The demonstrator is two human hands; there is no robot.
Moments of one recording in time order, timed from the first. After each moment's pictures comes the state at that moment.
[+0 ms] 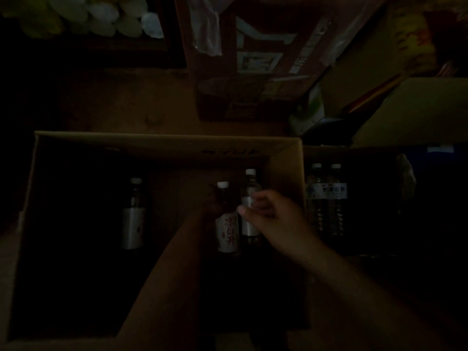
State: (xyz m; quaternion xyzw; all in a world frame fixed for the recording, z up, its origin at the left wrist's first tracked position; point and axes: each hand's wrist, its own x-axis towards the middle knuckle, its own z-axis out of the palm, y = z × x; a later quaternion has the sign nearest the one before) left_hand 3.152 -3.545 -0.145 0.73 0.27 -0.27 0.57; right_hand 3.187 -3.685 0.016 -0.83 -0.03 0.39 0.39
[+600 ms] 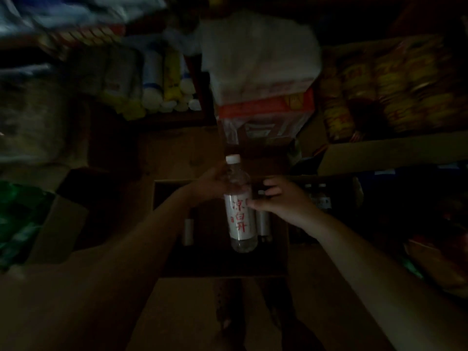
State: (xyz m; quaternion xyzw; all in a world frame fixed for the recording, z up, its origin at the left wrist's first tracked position) left_hand 3.175 -3.472 0.220 0.68 0.18 -0.26 0.66; right_hand 3.216 -3.667 0.249 -0.77 0.00 0.45 0.44
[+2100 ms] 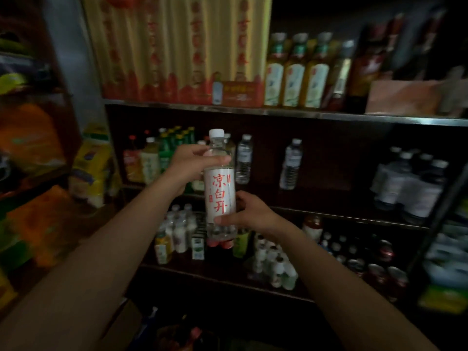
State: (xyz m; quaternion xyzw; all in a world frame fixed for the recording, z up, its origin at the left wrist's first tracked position) left_hand 3.200 -4.188 0.900 0.68 -0.39 -0.16 0.60; right_hand 3.063 -4.283 0.827 -0.78 0.20 -0.13 0.58
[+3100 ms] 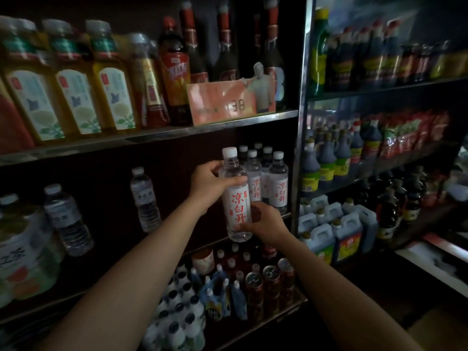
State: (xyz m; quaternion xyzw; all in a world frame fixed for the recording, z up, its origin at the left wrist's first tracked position) left_hand 3.004 -4.555 0.864 0.55 -0.60 -0.25 0.53; right_hand 2.850 -4.556 0.775 -0.70 0.49 -0.40 0.34
